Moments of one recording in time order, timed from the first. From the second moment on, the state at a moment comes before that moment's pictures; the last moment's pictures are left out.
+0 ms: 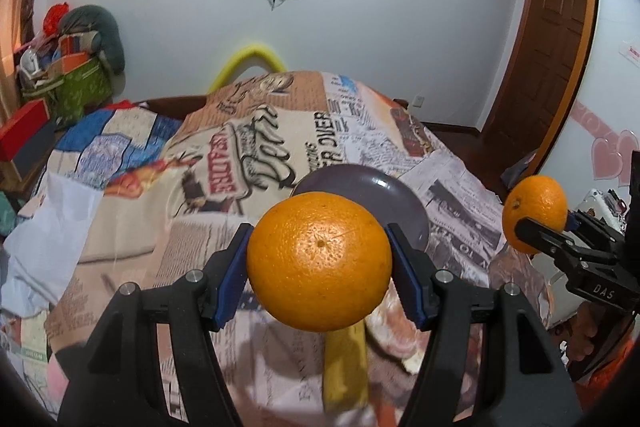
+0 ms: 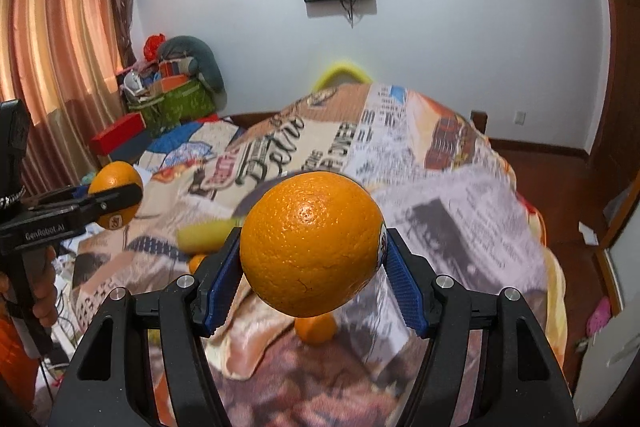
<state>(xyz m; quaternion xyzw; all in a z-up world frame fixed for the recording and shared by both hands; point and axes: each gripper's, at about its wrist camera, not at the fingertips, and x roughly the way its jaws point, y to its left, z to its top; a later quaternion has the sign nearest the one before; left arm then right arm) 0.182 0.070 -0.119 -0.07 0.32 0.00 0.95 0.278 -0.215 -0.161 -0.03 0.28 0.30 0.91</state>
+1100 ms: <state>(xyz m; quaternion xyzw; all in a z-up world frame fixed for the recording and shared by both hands) 0.340 0.071 -0.166 -0.06 0.36 -0.01 0.93 0.397 -0.162 -0.192 -0.06 0.30 0.30 0.90</state>
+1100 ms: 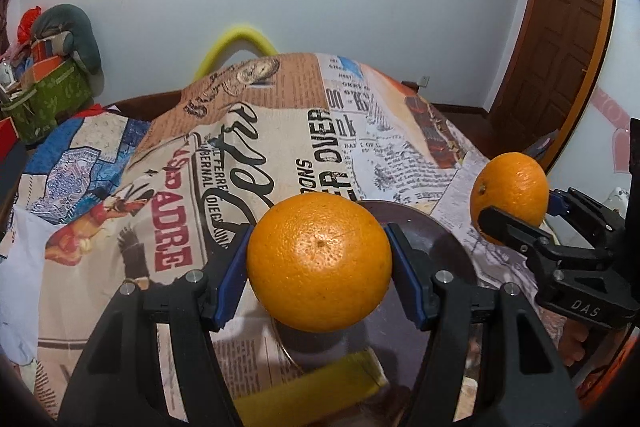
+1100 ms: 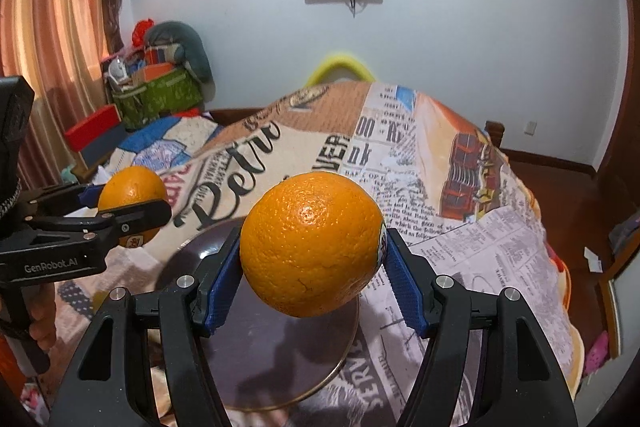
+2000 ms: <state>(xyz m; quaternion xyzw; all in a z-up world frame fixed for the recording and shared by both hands) 0.402 0.072 -0.223 -0.06 0.46 -0.05 0.88 0.439 -0.132 -0.239 -0.11 0.38 0.33 0.86</state>
